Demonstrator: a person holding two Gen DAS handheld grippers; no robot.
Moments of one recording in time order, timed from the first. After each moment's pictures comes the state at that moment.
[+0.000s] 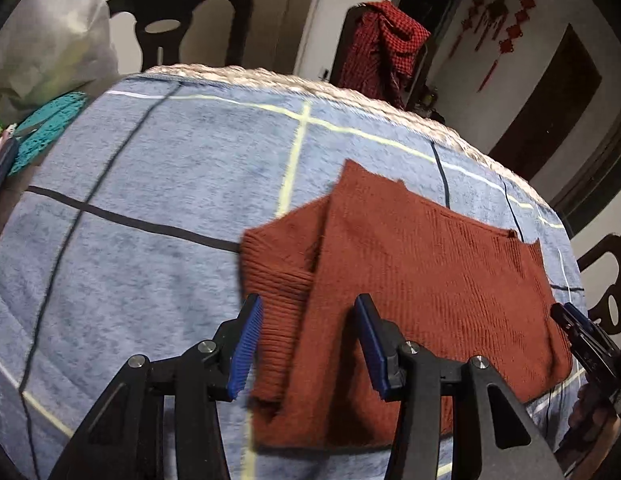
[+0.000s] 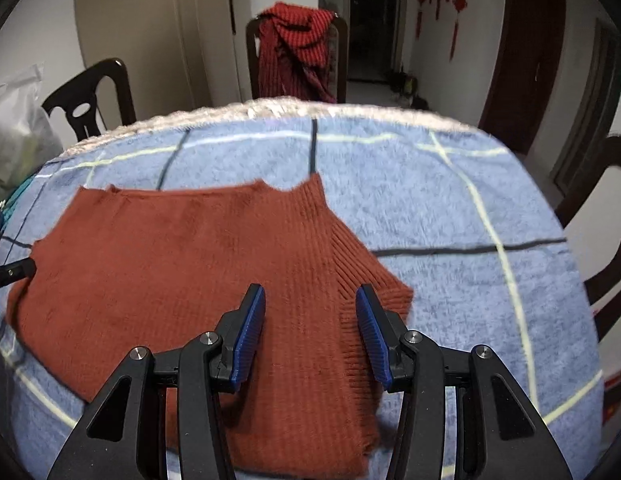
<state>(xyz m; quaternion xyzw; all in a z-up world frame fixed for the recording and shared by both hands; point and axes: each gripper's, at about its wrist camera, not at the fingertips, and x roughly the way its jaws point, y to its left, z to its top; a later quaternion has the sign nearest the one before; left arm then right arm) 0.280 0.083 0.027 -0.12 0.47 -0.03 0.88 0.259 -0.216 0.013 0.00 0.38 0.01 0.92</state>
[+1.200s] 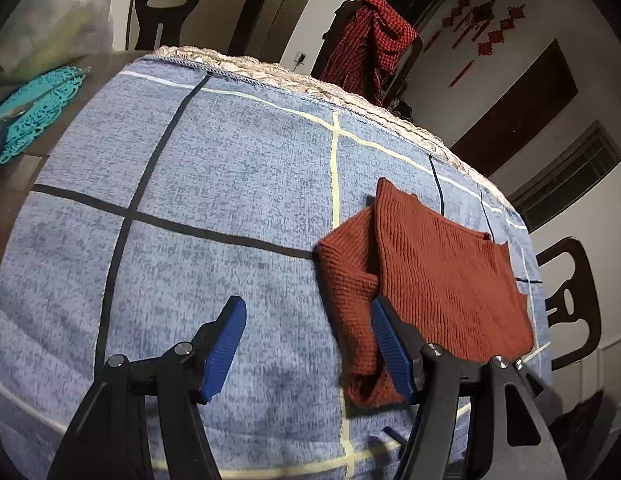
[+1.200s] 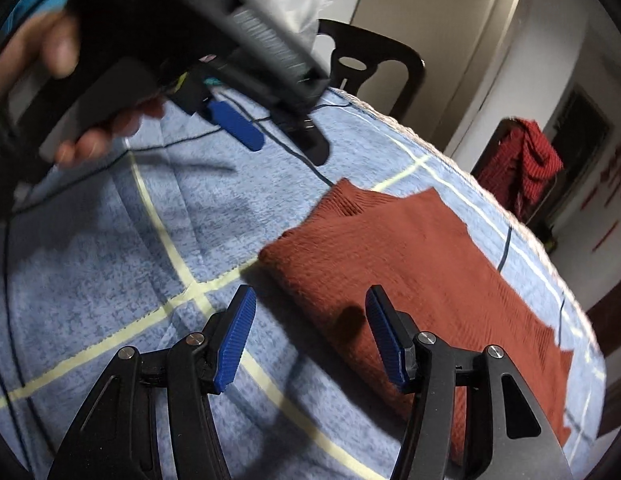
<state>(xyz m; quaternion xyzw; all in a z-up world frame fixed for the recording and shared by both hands) 0.286 0.170 0.036 -0.18 0.50 -0.11 0.84 0.186 0.045 -0.014 -0.28 0.29 0.28 0.87</state>
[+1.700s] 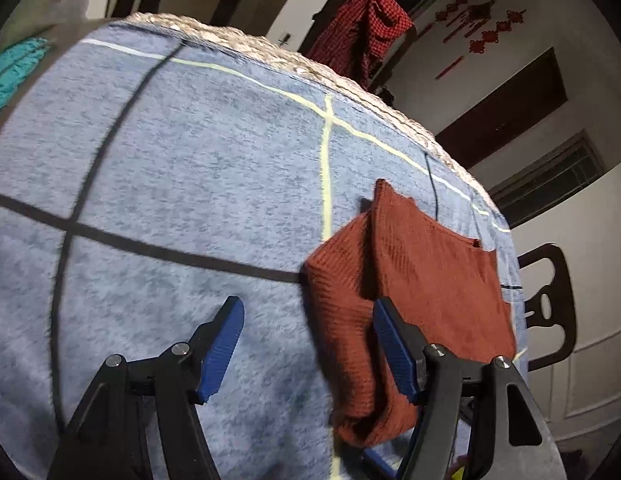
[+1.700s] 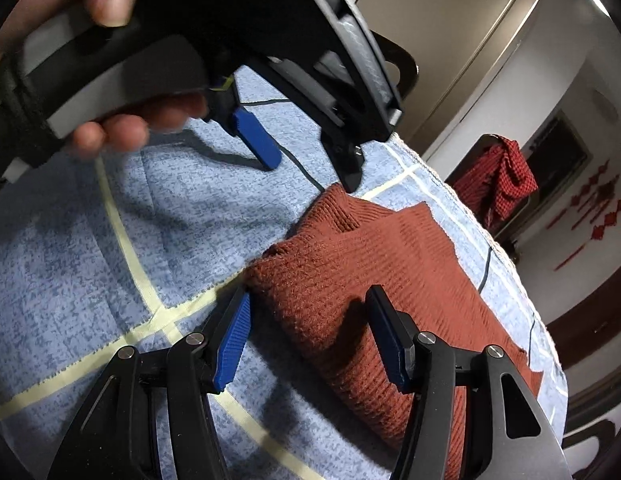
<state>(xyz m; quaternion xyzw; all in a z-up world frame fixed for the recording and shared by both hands) 0.321 0.168 0.012 -0.22 0.52 -0.17 0.81 0.197 0.069 -0.027 -0.34 0.28 0.22 0.87</state>
